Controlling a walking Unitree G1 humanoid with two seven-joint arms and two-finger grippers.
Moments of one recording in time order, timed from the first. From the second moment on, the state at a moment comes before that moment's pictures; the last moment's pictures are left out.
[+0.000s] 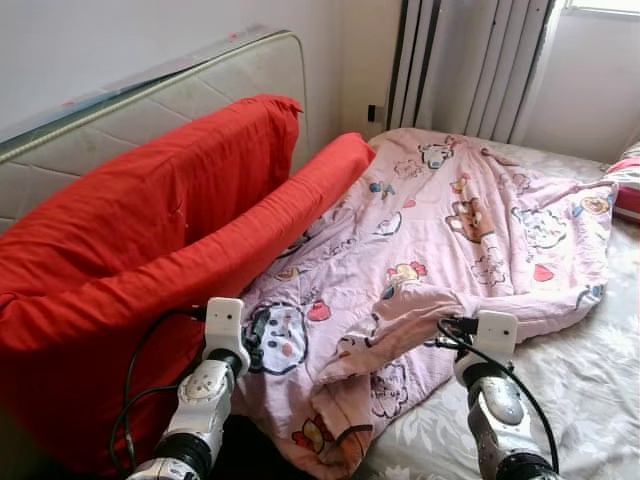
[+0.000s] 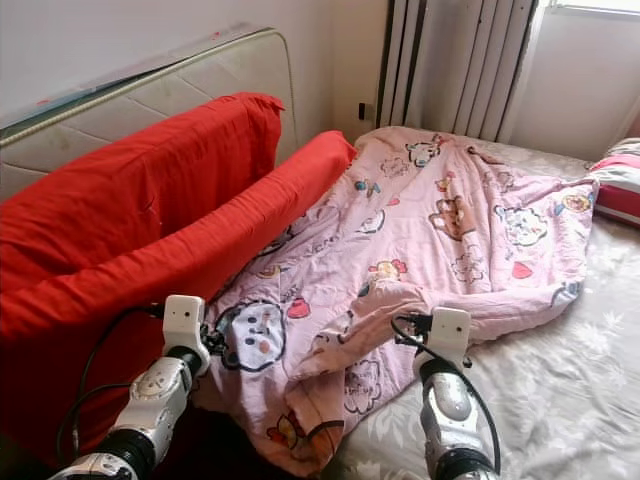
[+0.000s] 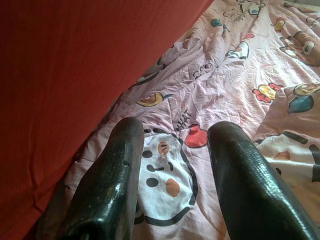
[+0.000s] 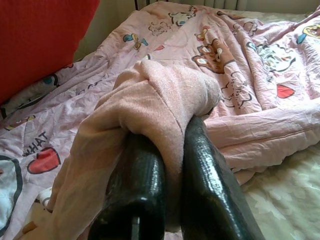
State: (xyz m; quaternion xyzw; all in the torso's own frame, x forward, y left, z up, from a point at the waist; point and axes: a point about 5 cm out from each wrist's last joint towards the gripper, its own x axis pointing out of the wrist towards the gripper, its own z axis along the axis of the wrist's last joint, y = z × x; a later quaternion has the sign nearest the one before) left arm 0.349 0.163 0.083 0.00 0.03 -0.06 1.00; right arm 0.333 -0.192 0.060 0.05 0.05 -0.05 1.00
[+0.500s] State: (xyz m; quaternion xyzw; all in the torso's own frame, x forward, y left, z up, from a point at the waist) left arm 0.349 0.163 0.084 0.00 0.02 -0.06 1.00; right arm 0.333 -0.192 0.059 0.05 0.05 -0.06 1.00
